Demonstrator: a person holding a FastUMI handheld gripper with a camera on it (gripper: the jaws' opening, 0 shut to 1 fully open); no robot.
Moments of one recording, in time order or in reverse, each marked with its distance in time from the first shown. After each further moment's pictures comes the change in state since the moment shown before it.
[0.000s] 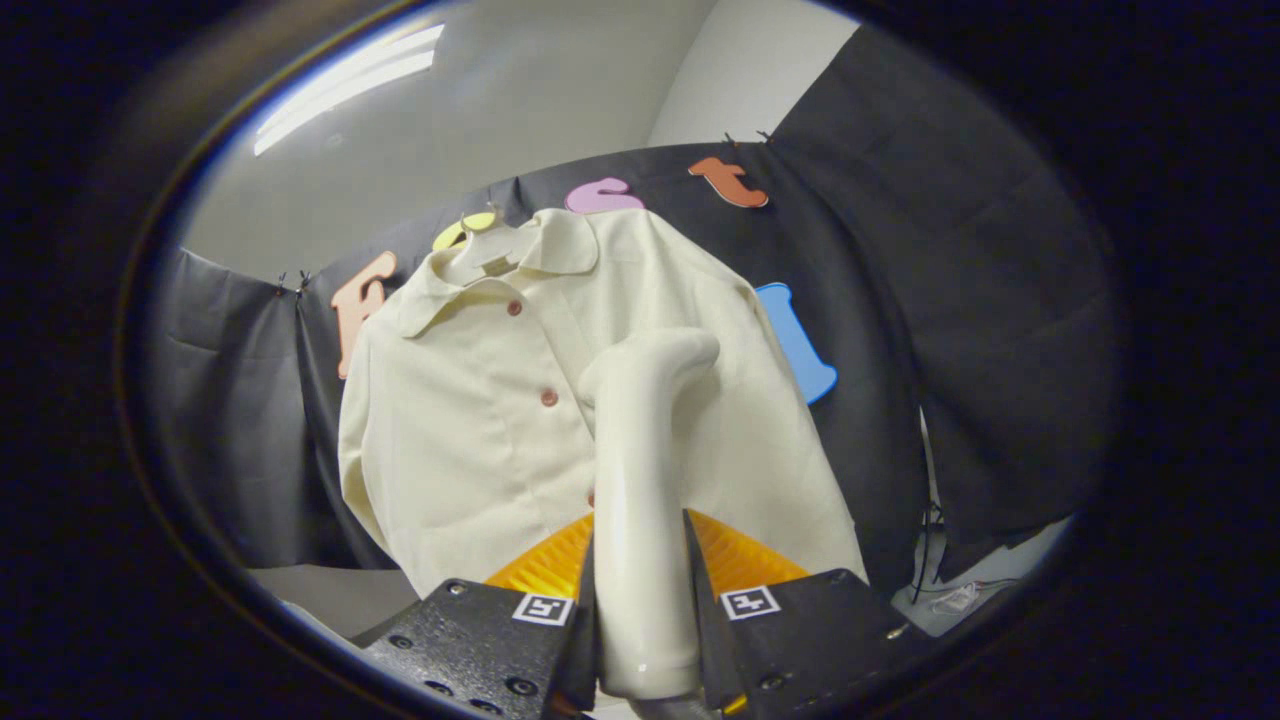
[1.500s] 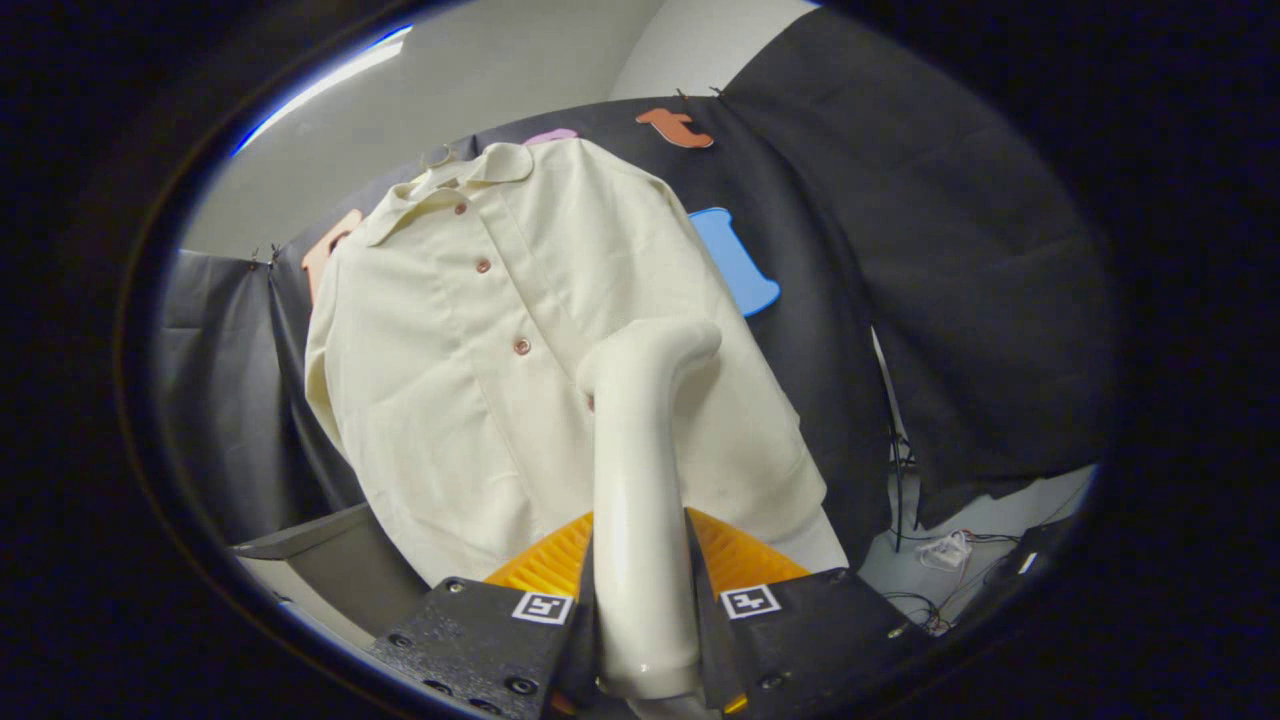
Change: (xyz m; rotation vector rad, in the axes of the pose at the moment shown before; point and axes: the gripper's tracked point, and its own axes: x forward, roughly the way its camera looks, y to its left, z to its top) arm -0.059 -0.060 -0.111 0.055 0.153 -0.094
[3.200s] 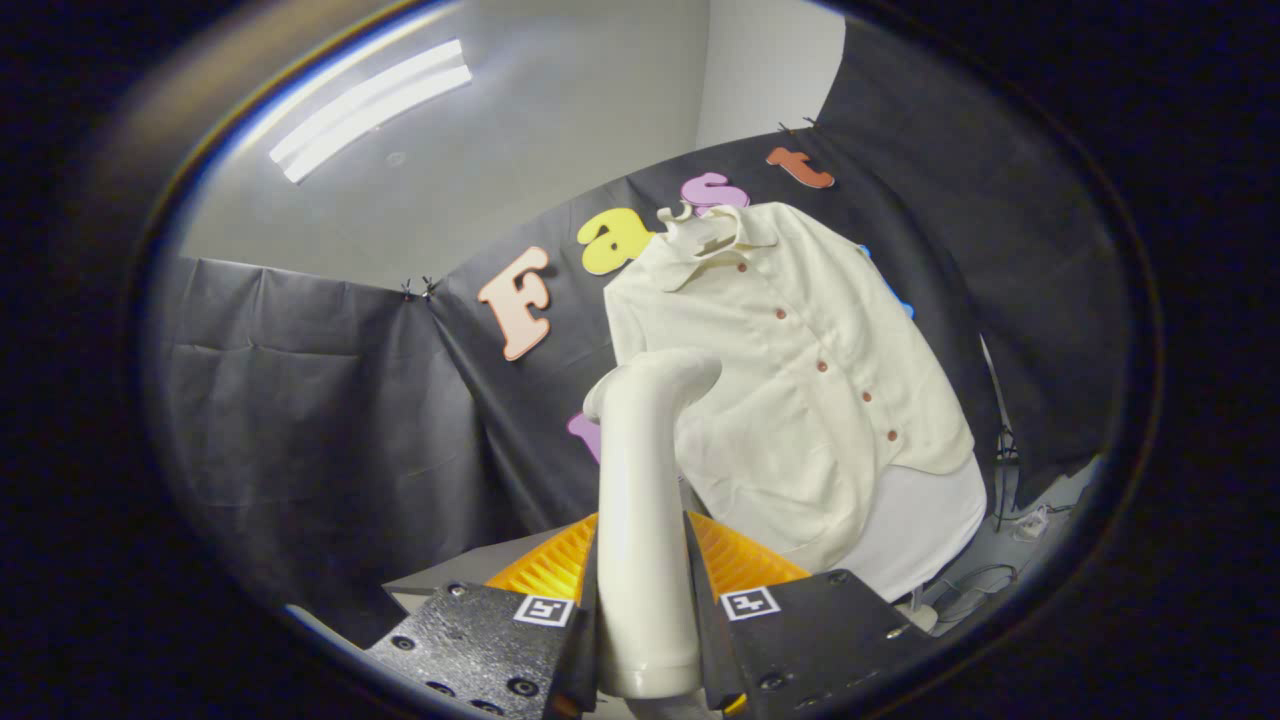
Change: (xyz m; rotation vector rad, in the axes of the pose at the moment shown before) arm -0.203 0.281 0.016 0.030 -0.085 0.341
